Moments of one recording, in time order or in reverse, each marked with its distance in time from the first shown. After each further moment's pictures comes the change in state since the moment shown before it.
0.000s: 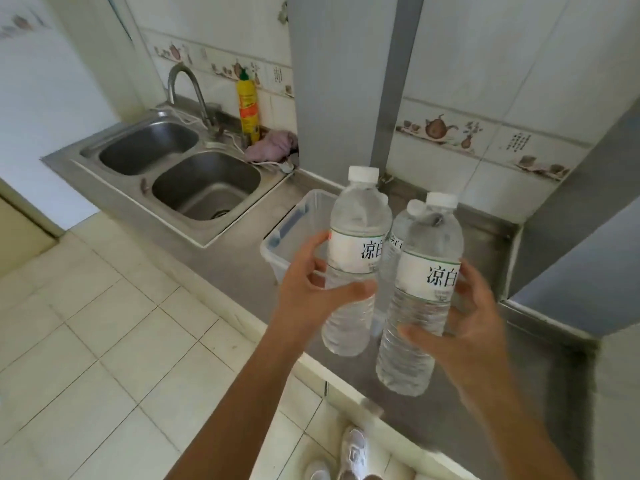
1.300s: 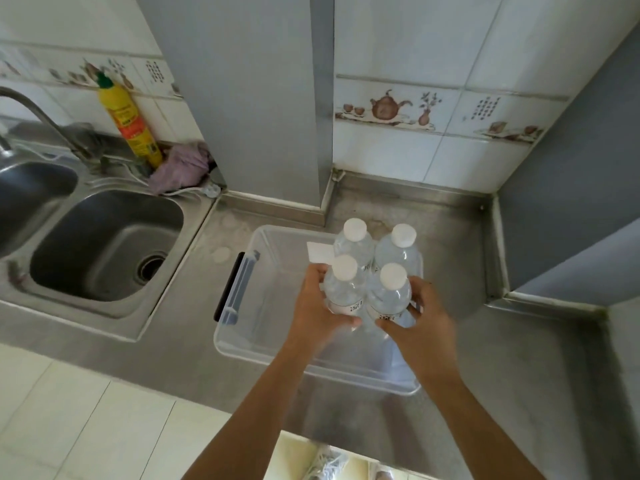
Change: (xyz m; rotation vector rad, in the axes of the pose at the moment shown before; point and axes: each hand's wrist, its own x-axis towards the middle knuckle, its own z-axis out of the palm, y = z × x) left_hand 0.181 -0.109 0.047 0.245 -0.325 -0.030; right_hand 0.121 0.100 0.051 -0.465 0.379 0.205
